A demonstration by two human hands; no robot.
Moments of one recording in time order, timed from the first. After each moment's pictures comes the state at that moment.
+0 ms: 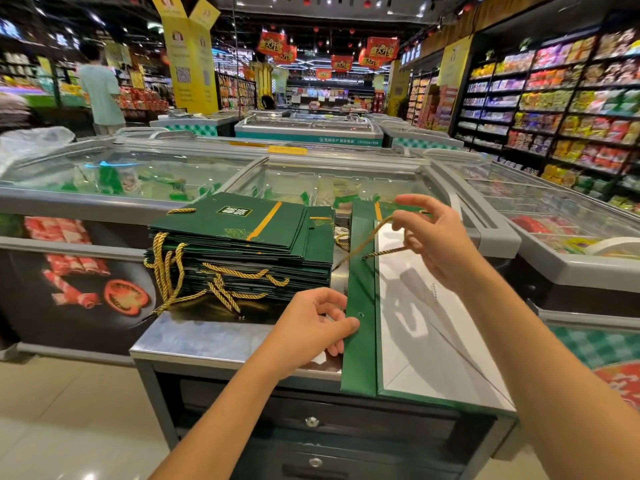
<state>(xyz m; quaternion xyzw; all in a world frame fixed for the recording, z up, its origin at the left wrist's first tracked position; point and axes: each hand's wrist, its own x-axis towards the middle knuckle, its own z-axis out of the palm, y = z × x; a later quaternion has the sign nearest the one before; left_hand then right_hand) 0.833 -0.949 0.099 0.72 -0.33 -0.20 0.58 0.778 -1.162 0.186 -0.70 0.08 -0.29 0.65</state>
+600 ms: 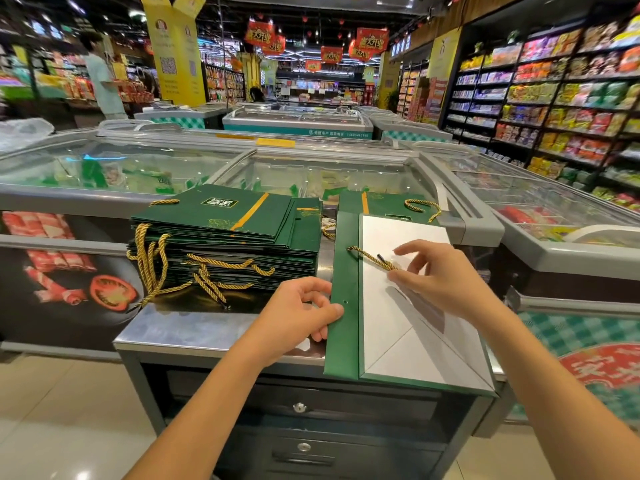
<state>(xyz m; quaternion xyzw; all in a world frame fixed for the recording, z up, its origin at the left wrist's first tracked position) 0.827 -0.949 0.102 0.70 -0.33 -0.21 0.60 0.720 -1.179 0.141 -0.93 0.16 -0.22 0.26</state>
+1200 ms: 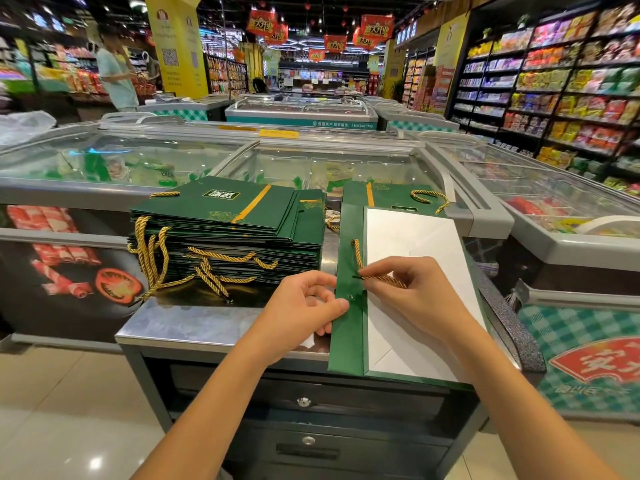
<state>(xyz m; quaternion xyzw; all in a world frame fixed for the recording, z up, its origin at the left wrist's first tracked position) 0.829 -0.950 0.096 0.69 -0.34 -0.21 0.60 0.730 -1.141 0.110 -0.87 0.02 -0.28 0.40</state>
